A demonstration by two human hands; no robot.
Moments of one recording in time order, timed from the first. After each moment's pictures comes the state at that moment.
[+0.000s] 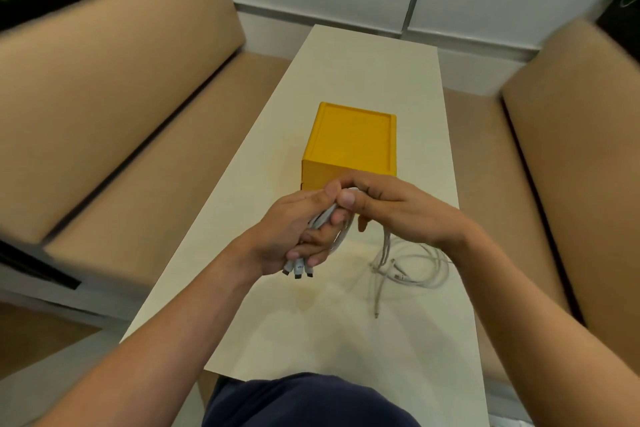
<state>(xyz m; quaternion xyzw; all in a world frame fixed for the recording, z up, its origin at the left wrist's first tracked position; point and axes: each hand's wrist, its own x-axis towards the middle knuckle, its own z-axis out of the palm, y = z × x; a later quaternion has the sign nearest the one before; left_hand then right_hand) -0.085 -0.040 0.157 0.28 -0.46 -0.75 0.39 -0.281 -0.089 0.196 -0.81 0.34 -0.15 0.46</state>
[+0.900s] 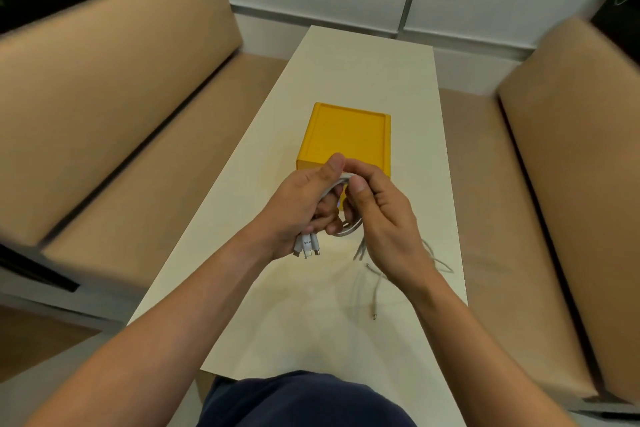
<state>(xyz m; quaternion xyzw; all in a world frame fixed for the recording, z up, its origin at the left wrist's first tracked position) -0.107 -0.055 0.169 0.41 -0.47 -0.64 0.46 -0.257 -0.041 0.172 -0.65 0.39 -0.48 0.44</state>
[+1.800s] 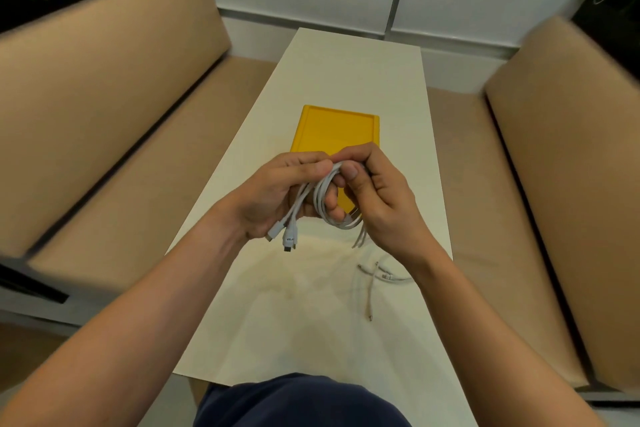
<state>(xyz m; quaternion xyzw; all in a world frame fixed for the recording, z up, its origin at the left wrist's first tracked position) -0.084 -0.075 0.185 0.29 -0.50 -0.71 0.40 -0.269 -0.068 0.179 -0.71 0.34 -0.46 0.40</state>
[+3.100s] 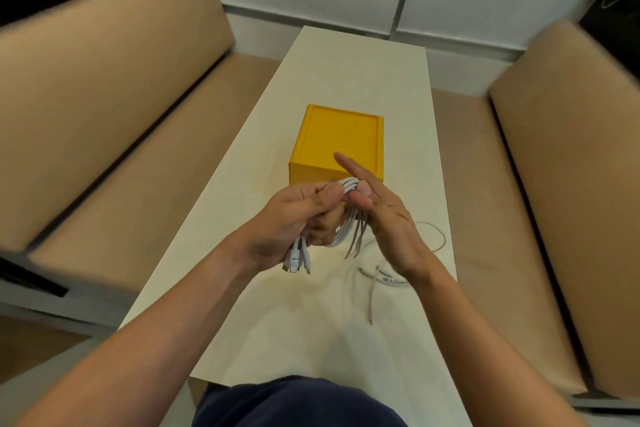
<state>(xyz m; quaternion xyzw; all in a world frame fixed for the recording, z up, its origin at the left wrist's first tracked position) -0.101 -0.052 0.162 0.28 -0.53 -0.69 0.41 -0.281 -0.067 0.158 -0.66 0.39 -0.39 0.51</state>
